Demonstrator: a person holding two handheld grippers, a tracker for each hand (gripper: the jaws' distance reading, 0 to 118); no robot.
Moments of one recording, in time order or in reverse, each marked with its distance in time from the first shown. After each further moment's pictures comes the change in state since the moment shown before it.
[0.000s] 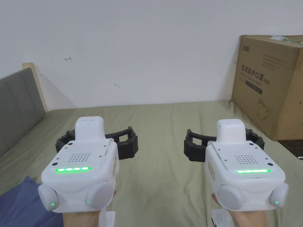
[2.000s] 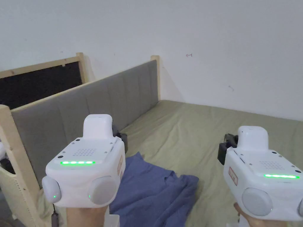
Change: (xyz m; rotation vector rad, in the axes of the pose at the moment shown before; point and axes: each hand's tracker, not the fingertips) left arm -0.187 0.003 0.086 -0.066 0.475 0.052; right arm -0.200 0.005 -0.036 -0.118 0.536 -0.014
